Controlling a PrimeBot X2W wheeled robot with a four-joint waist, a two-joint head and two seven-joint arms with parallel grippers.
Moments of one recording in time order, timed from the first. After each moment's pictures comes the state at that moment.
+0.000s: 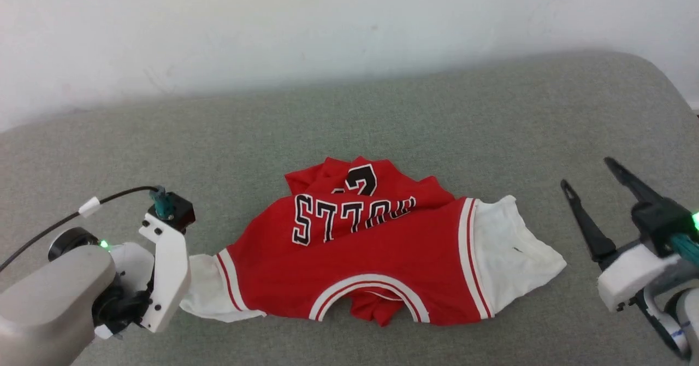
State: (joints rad) left arm -0.75 0.81 -1.20 0.39 -1.02 -0.11 0.62; right arm -0.15 -0.44 0.15 0.09 0.09 0.13 -0.17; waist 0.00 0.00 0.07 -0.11
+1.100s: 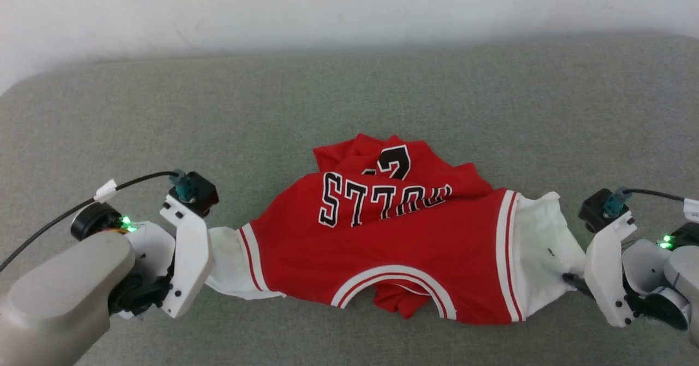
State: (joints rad) left arm -0.79 0.81 -1.19 0.27 -0.96 -0.09 0.56; right arm -0.63 -0.72 1.03 0.53 0.91 0.13 0.50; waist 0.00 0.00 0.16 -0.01
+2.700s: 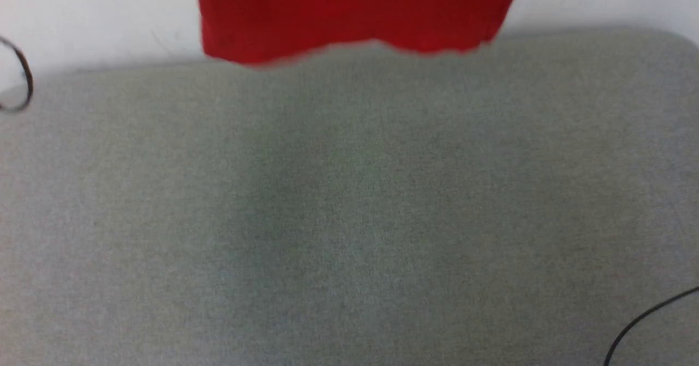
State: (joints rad) left arm -1.50 0.64 -0.78 0.52 -0.71 0.08 -0.12; right arm -1.38 -0.53 0.41 0.63 0.53 0.13 -0.06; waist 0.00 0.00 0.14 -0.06
